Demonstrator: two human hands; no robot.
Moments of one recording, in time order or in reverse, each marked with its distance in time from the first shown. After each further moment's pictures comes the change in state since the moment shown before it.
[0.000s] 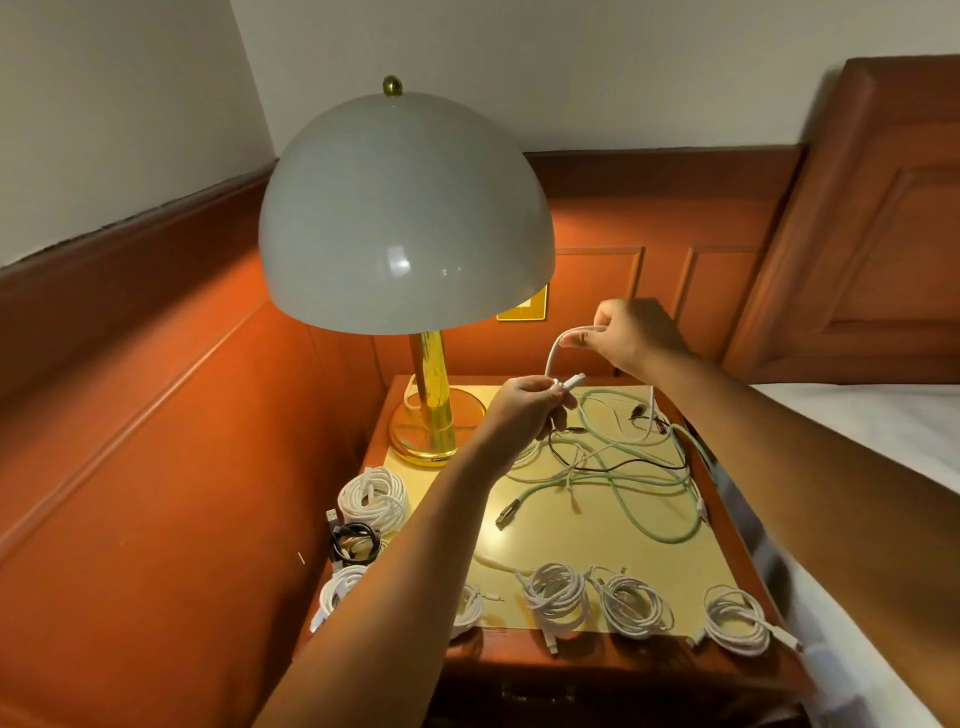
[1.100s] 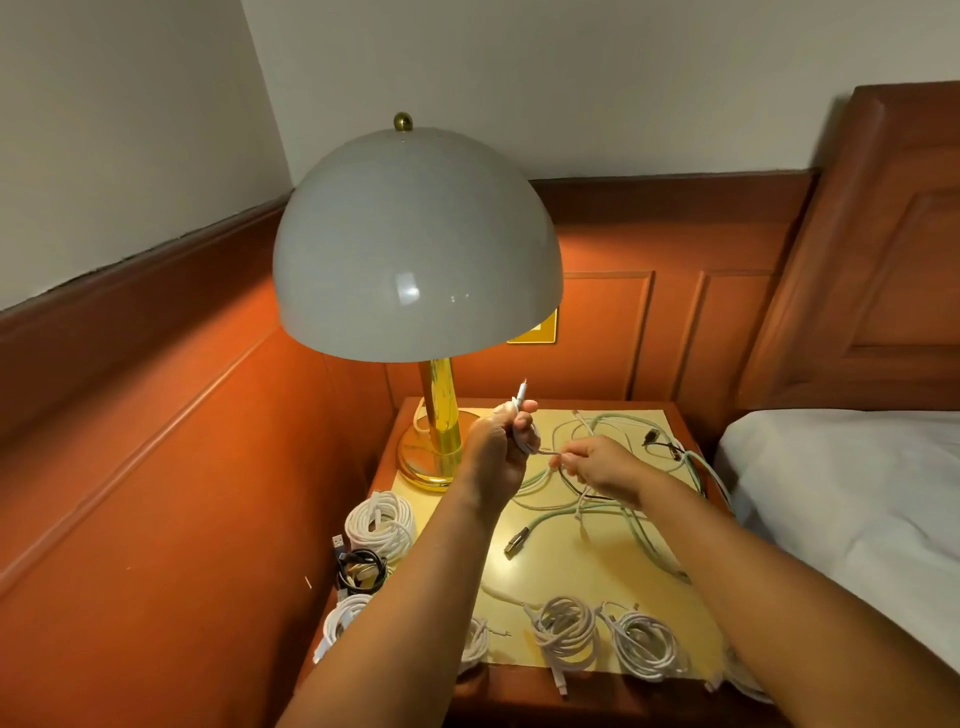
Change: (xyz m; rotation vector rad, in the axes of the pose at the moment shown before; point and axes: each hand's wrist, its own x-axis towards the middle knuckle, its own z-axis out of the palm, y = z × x) left_hand 0.021 -0.030 -0.011 -0.810 0.251 -0.131; right_hand -0.050 0.021 0.094 0.517 -0.554 0.225
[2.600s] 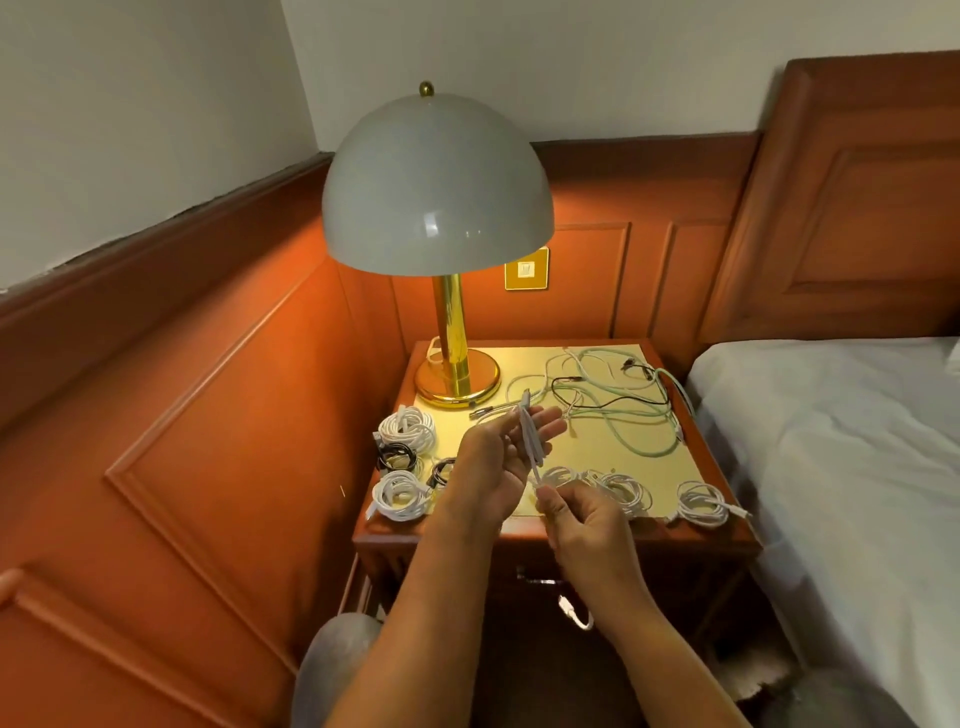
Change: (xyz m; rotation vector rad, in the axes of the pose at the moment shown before) left_hand -0.195 -0.017 -0.022 0.028 -0.019 -0.120; right_hand -0.259 -0.013 0.140 0.477 0.403 -0.231
